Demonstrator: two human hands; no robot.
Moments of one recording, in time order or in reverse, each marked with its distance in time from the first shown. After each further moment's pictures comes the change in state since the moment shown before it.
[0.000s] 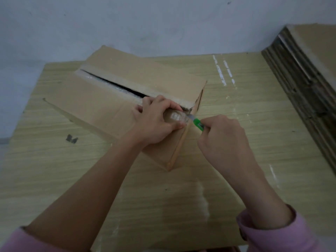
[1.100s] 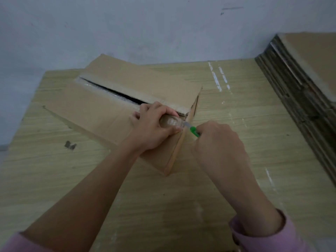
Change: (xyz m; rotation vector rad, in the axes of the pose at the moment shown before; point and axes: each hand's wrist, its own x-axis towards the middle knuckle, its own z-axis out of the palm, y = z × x) left_hand 0.000 -0.005 0.002 -0.052 0.018 0.014; right_hand -0.009 -0.013 -0.013 -0.091 -0.034 0.026
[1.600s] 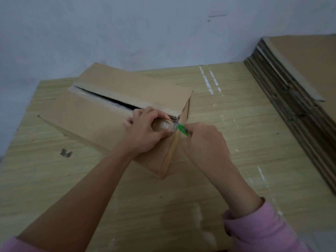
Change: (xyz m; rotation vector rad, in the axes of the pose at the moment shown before) left_hand 0.000 -0.001 0.003 0.012 0.024 0.026; right_hand 0.011 0.008 0.017 0.098 0.056 -0.044
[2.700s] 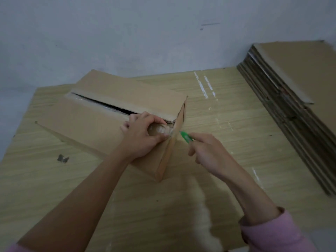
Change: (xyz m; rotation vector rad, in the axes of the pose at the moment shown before) left_hand -0.001 -0.001 0.004 0.042 0.014 0.018; right_hand -0.003 0.031 -0.007 0.461 -0.251 0.075
